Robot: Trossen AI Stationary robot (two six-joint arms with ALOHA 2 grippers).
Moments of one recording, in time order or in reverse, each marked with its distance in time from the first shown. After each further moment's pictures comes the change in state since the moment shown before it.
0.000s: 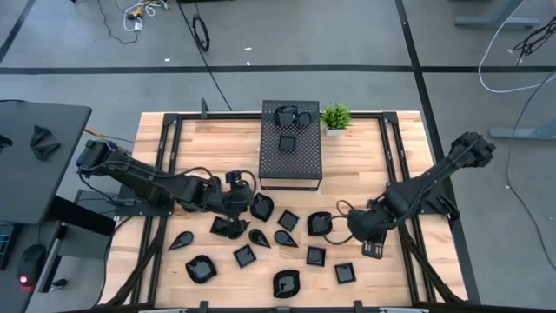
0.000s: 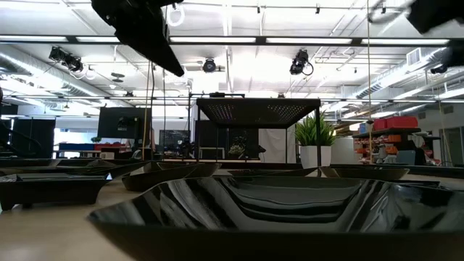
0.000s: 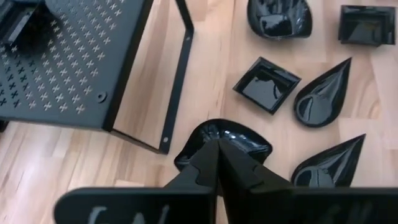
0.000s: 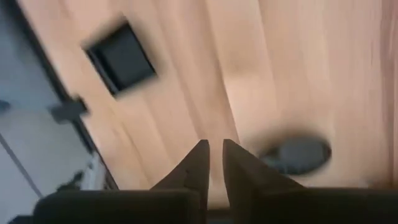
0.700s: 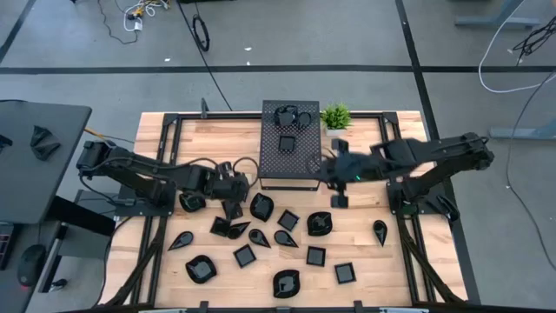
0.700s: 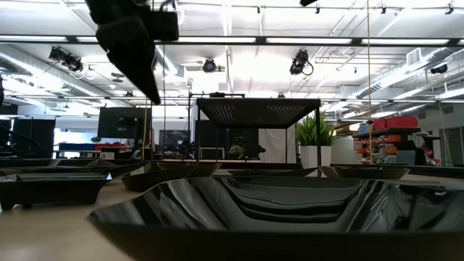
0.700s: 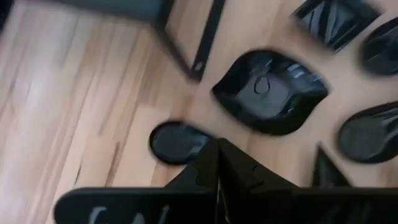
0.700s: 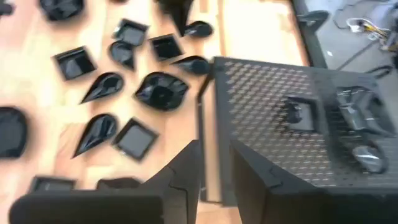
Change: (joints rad) left arm 0.121 0.000 0.000 -0.229 0.095 -0.124; right arm -0.341 0.040 0.499 0.084 0.540 -0.814
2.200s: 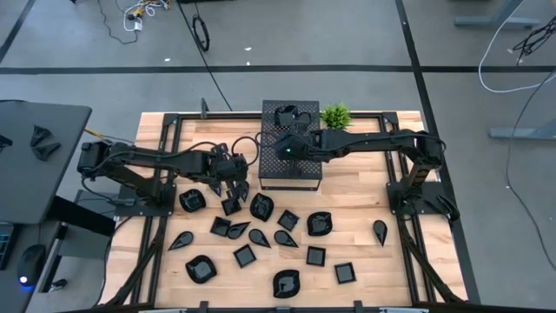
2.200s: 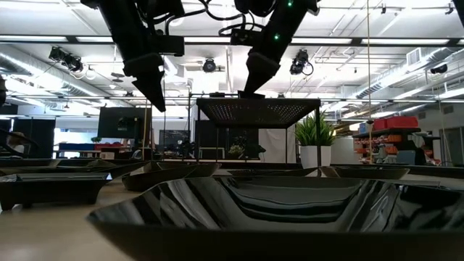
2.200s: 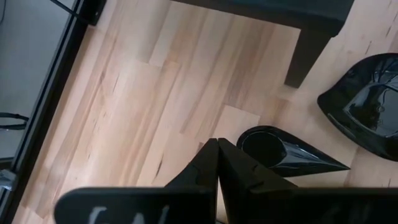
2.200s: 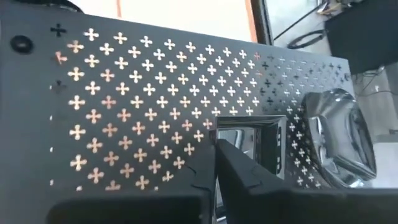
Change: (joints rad) left arm 0.204 0.000 0.001 -0.049 -0.092 0.123; right arm -0.365 0.451 0.044 0.300 0.065 -0.329
